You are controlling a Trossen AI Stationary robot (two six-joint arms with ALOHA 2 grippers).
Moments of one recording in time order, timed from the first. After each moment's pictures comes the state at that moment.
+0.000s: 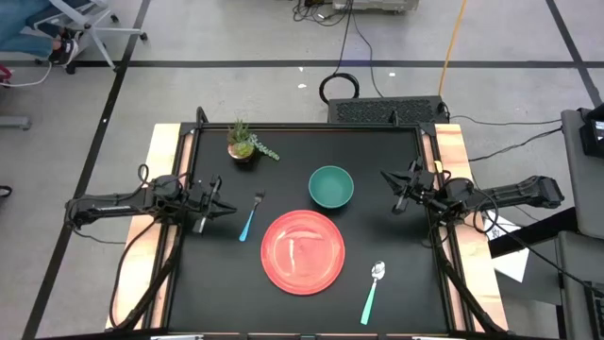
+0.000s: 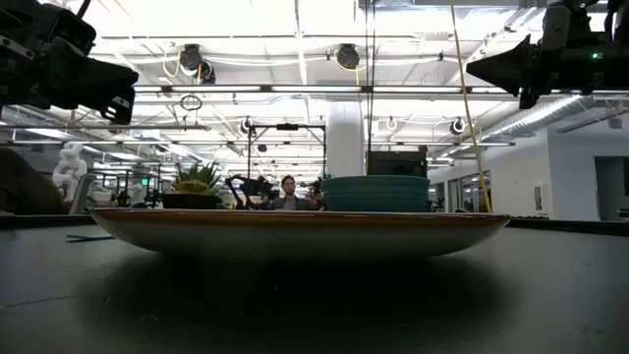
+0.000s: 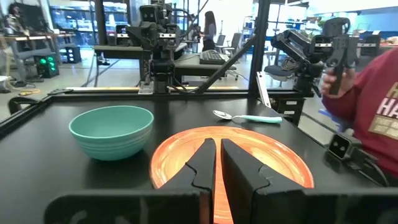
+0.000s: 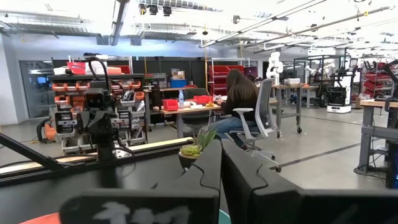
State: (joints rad) left arm 0.11 0.08 0.01 0.07 0.33 -0.03; right arm 0.09 0.34 0.02 0.57 0.52 -0.07
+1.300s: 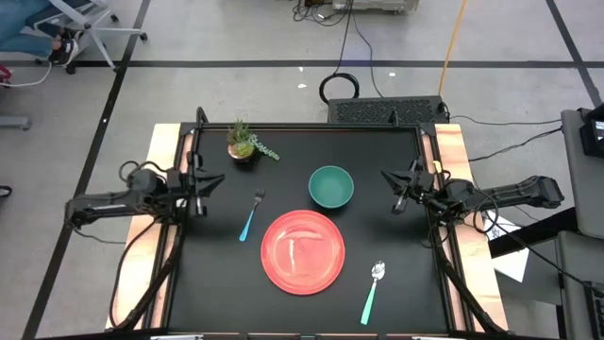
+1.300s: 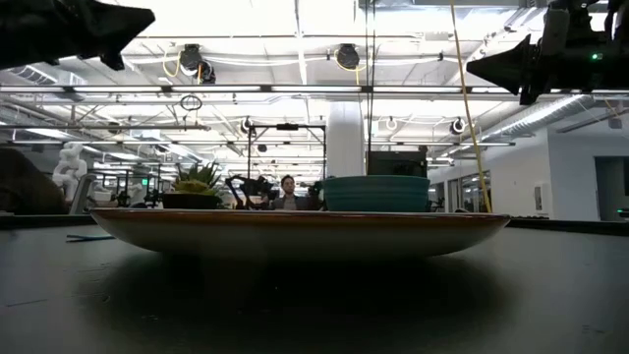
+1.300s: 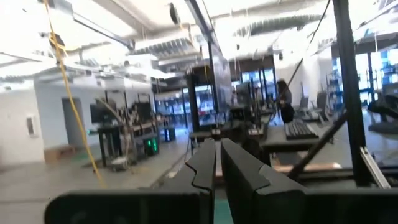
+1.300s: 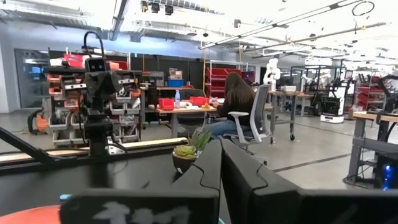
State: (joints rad) left arm 0.11 0.08 0.11 0.29 -0.01 0.15; right arm 0.09 0.34 0.02 0.58 0.52 -0.14
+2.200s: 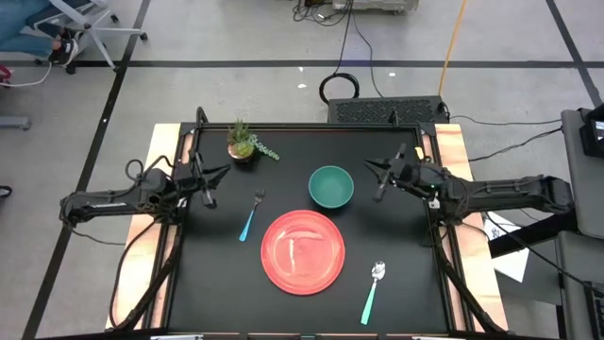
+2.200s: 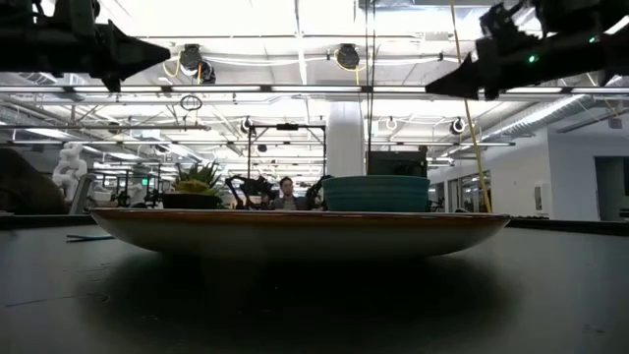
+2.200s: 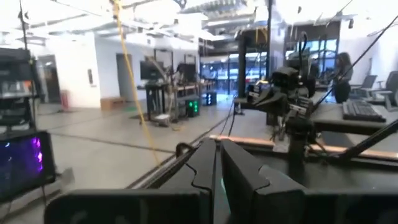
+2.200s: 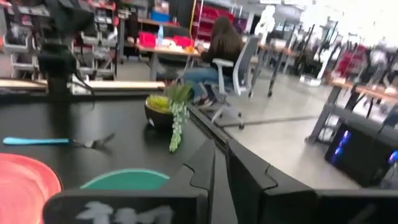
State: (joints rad) left arm 0.11 0.17 0.12 0.24 -0.25 0.07; right arm -0.17 0.76 0.25 0.44 0.35 -0.14
